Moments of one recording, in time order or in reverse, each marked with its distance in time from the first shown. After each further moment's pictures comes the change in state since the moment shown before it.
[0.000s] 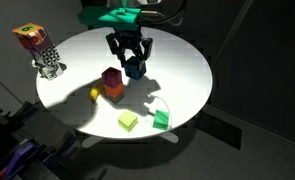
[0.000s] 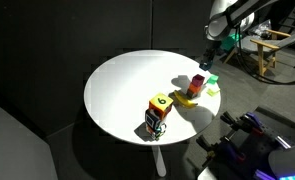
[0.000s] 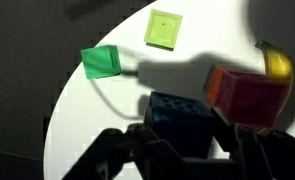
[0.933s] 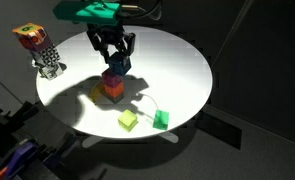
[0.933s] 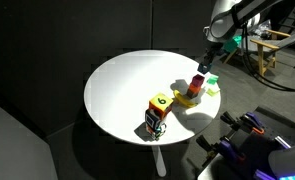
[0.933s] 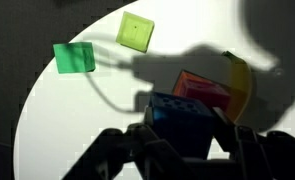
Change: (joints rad) arm 0.013 -0.107 0.040 -0.131 0.034 0.033 -0.068
